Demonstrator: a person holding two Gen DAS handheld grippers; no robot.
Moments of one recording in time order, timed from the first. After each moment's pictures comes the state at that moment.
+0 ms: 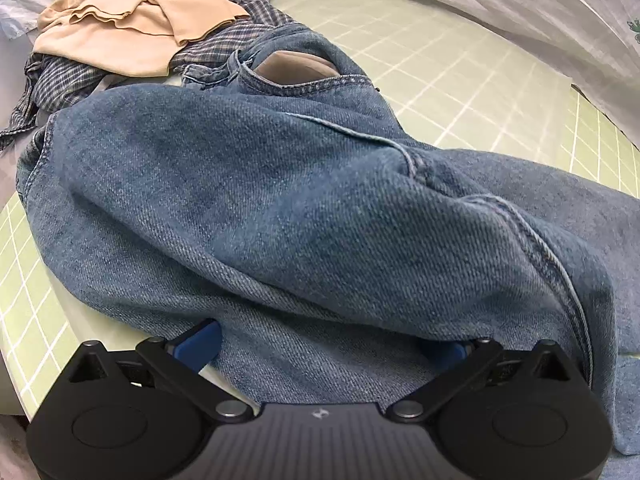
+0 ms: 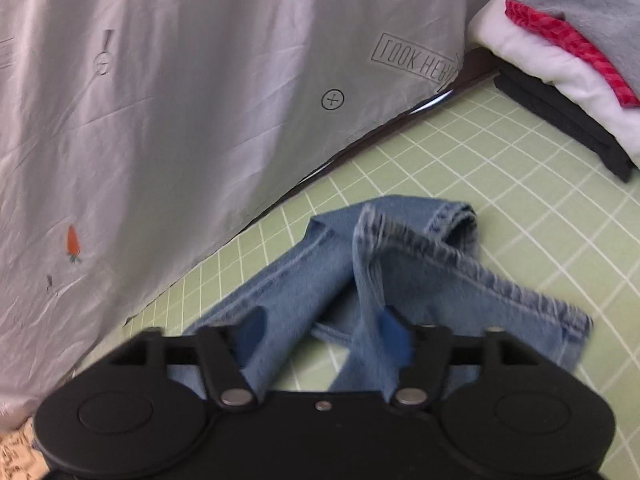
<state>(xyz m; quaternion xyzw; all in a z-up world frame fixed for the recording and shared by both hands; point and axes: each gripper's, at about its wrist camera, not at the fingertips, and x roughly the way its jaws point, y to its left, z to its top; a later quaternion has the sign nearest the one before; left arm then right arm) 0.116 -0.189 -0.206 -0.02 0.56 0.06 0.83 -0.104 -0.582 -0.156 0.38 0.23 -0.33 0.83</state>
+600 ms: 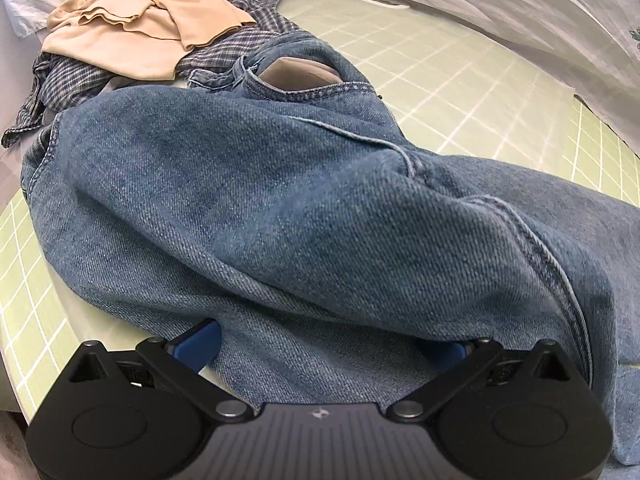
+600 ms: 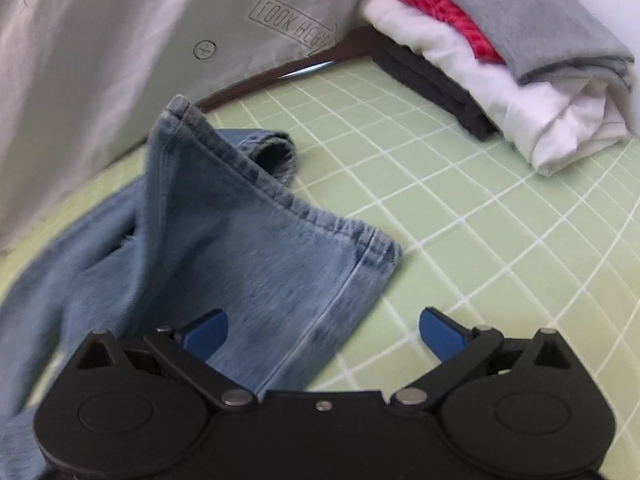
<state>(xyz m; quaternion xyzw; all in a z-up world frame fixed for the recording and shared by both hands) 0.113 -0.188 -0.208 -0.02 0.54 0.07 0.84 -0.163 -0.581 -0.211 0.28 0.34 -0.46 0.77</state>
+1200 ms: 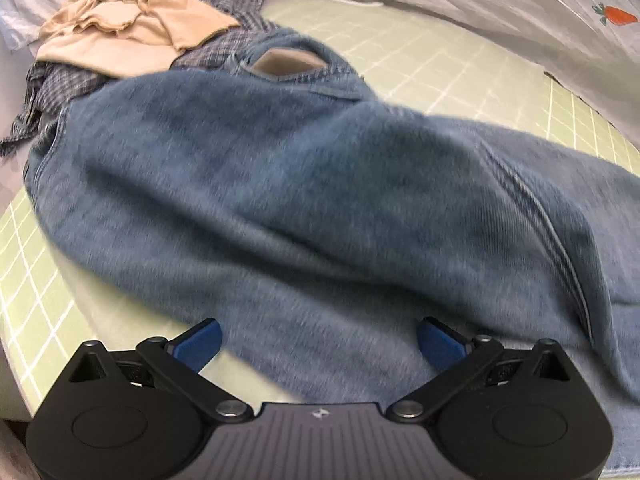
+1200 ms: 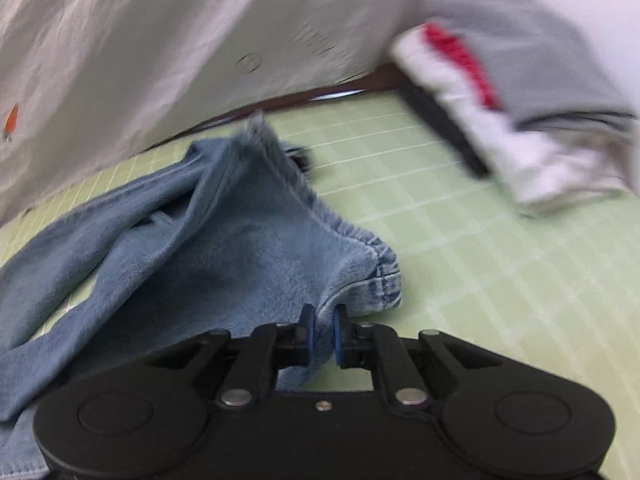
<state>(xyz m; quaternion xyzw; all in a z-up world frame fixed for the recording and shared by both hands) 0.072 -0.182 -0.209 -0.01 0.54 0.03 0.84 -0.219 -0.539 -0.189 0.23 0.32 -0.42 0.82</state>
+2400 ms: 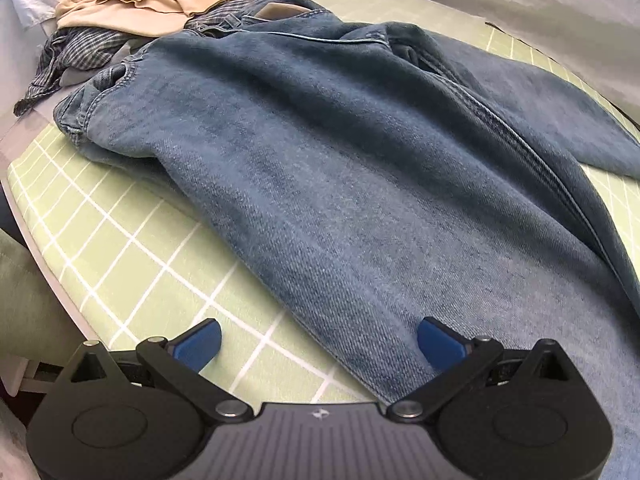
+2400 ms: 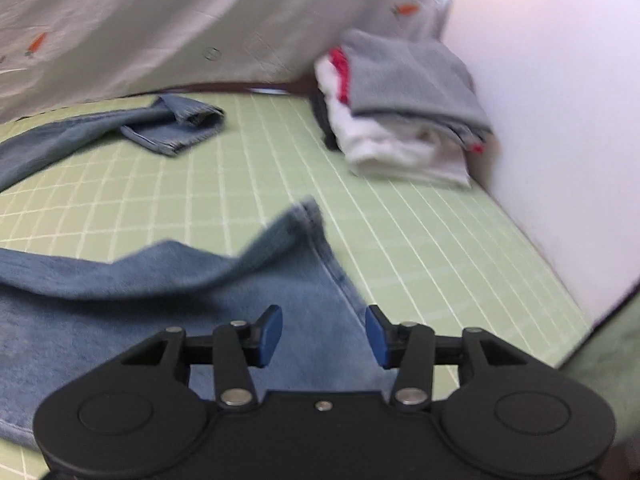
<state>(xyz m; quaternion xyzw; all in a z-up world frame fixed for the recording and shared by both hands) -0.052 -0.175 -0.207 0.01 0.54 -0.01 0.84 -0.372 -0.441 -0.168 0.08 0.37 -0.46 0.80</state>
